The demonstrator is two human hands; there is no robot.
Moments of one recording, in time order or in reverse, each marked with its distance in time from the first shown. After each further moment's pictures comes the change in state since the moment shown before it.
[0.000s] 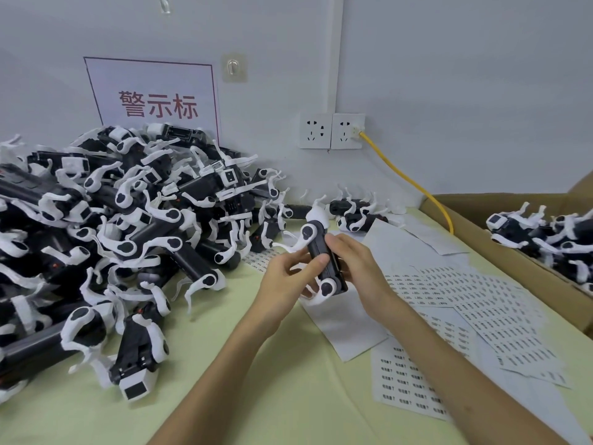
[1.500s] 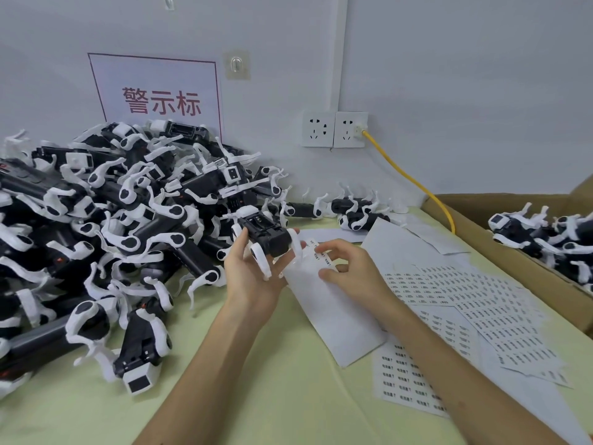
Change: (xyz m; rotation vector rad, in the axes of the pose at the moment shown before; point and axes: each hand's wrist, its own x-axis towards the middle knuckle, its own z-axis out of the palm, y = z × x) left_hand 0.001 0.009 -0.026 -0.743 0.375 -0.254; right_hand 0.009 0.023 -0.007 -0.412 -0.007 -0.099
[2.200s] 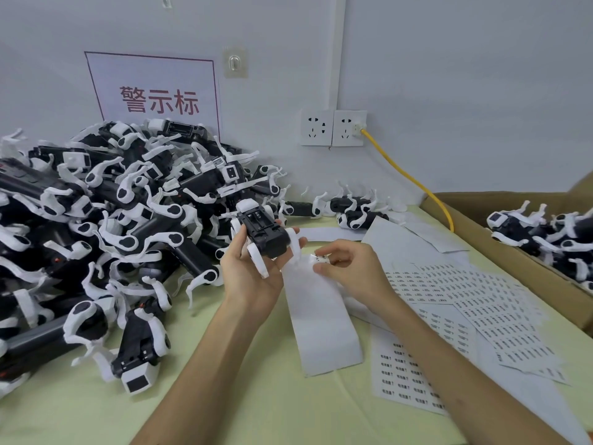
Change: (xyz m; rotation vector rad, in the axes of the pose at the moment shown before) left_hand 0.003 0.001 -0.001 -0.129 -0.096 0.051; right_hand -0.003 -0.009 -0.002 0.048 0.085 0.050
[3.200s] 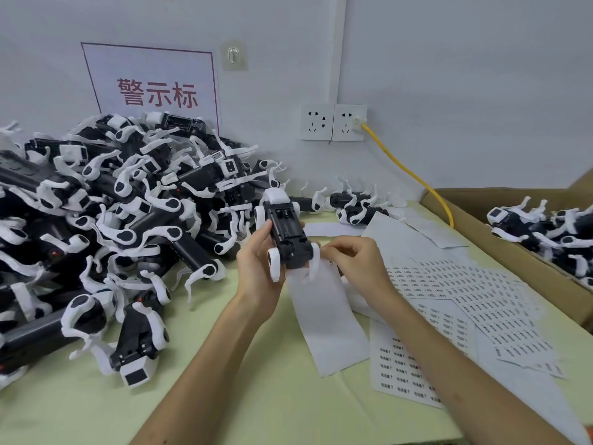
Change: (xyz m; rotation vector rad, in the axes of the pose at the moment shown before) left_hand -0.011 -0.006 0.013 0.327 -0.053 0.001; right_hand 0.001 -0.001 0.000 0.071 0.041 -0.021
